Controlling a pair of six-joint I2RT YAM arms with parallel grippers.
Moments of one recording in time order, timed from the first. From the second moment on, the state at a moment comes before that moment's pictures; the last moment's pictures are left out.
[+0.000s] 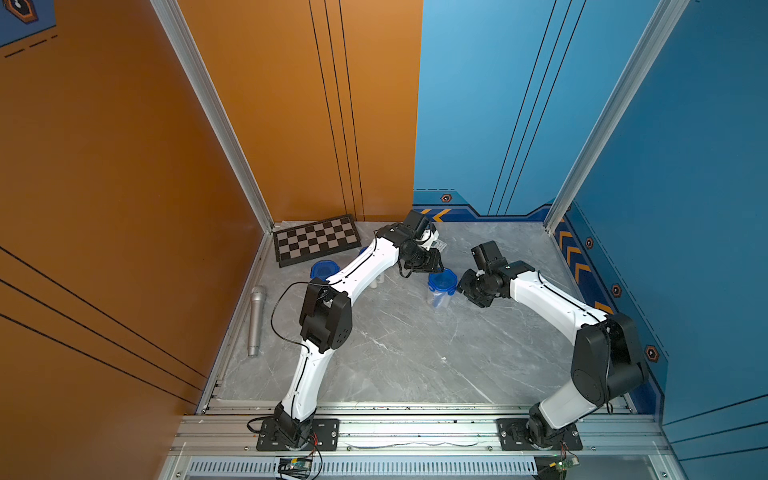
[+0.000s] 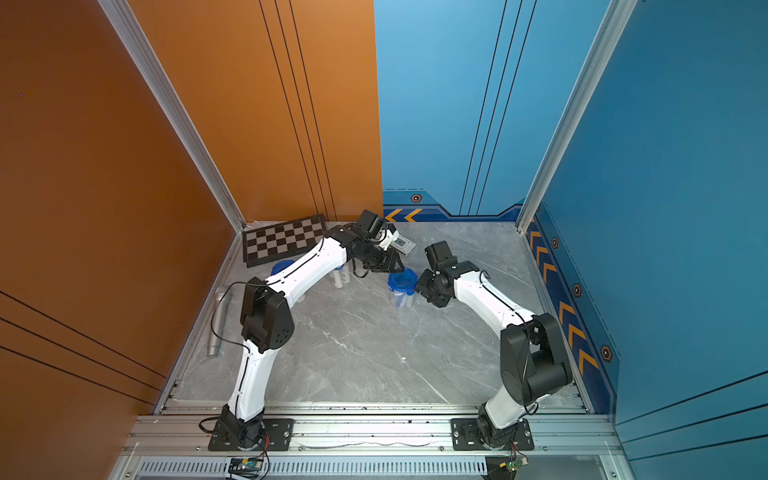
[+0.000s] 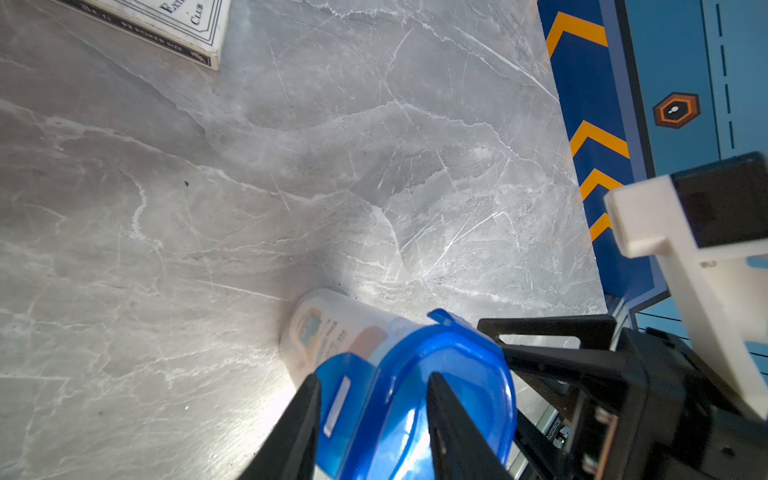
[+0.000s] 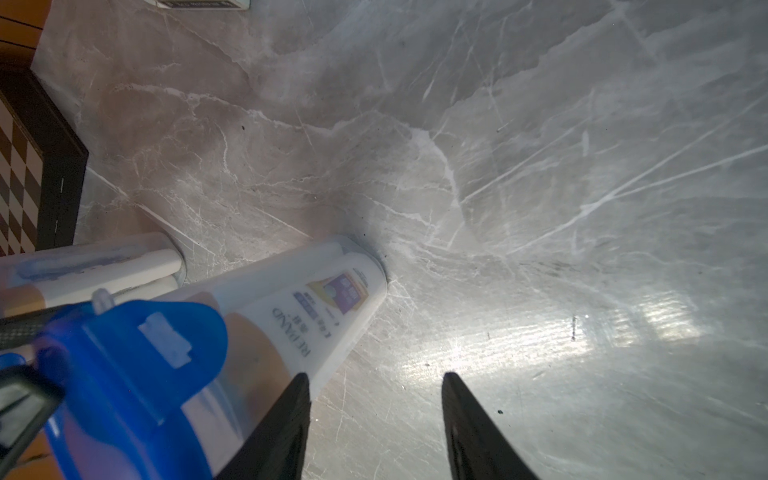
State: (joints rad) left arm -0.61 2.22 2.11 -0.87 0.41 -0.38; right arm 0.36 1.61 1.19 -0.67 -0.12 0.92
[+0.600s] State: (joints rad) left arm -0.60 2.17 2.03 -0.84 0.41 -0.48; right arm 0.36 1.63 1.16 -0.60 -0.12 0.95
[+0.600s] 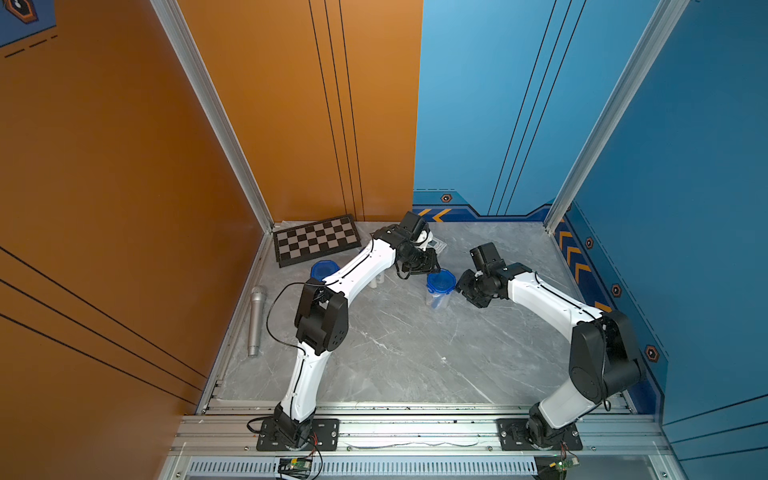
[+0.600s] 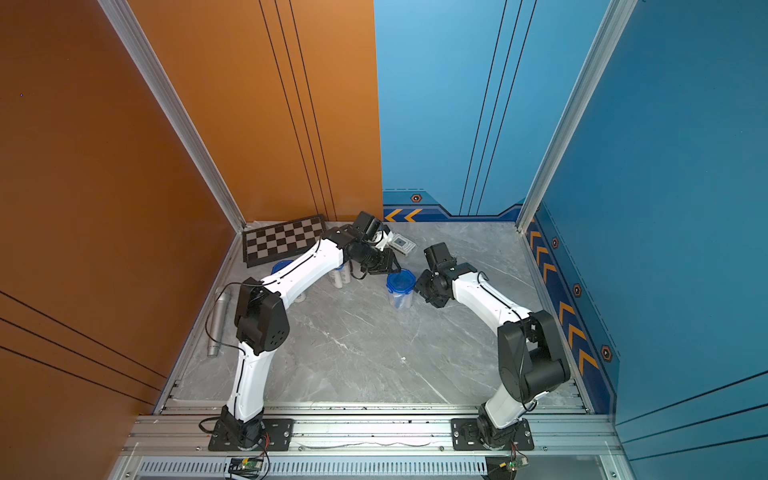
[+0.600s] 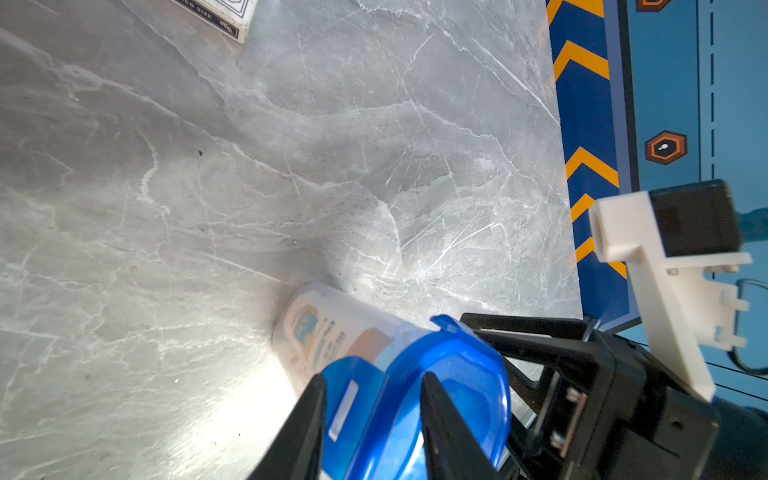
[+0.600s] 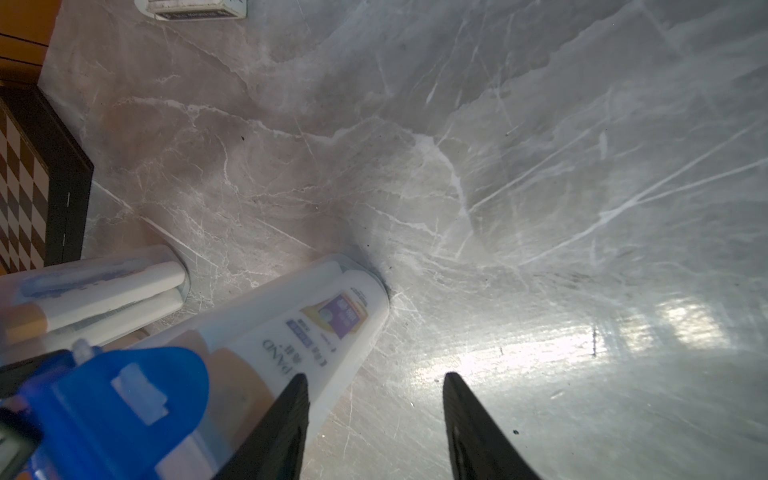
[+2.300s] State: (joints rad) left arm -0.50 1.73 1.77 -0.94 0.27 -0.36; right arm 0.35 1.27 1.13 -0.75 0.10 0.68
